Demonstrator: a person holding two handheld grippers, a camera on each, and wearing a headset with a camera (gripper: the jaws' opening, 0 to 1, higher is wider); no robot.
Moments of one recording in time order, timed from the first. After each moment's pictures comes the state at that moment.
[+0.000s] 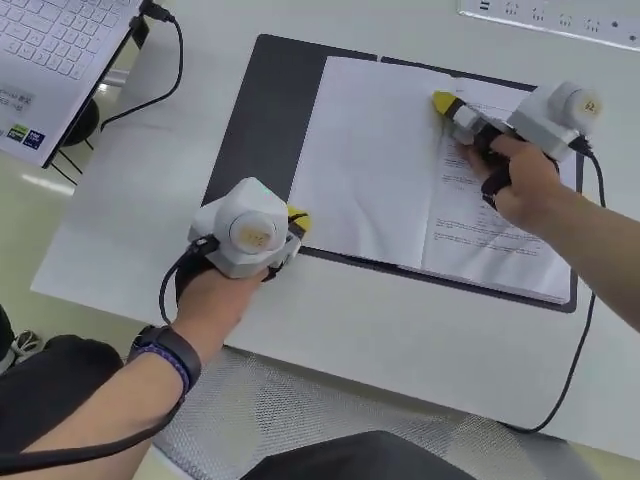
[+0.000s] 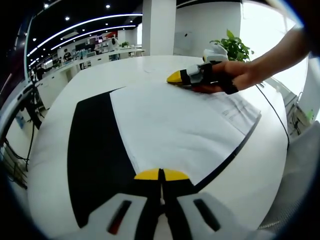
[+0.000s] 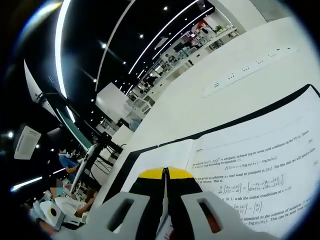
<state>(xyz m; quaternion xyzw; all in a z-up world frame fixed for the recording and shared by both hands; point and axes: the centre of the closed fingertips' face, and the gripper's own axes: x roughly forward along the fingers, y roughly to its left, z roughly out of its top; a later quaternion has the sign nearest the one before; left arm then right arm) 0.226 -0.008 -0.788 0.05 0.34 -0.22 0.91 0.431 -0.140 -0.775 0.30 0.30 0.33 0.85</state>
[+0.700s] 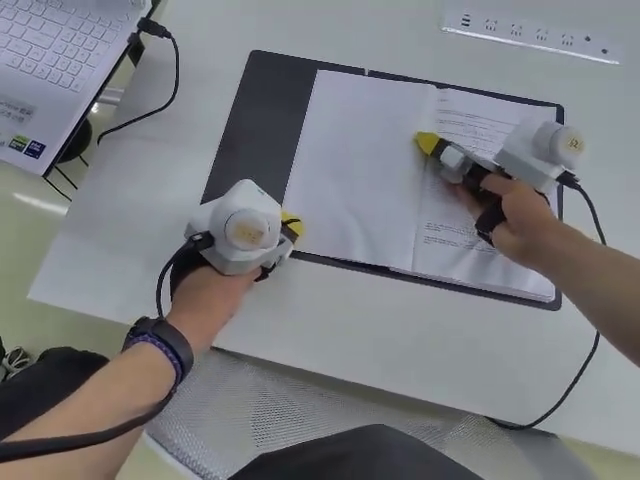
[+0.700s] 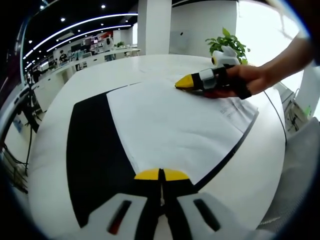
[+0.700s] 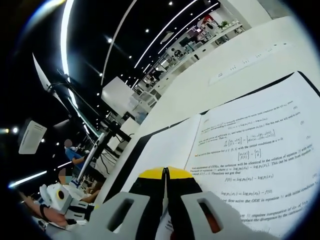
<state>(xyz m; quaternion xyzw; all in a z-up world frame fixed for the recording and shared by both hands) 0.226 -0.009 -0.788 0.06 0.35 -0.24 0.91 0.367 -0.136 -0.765 0.29 0.31 0.36 0.83</state>
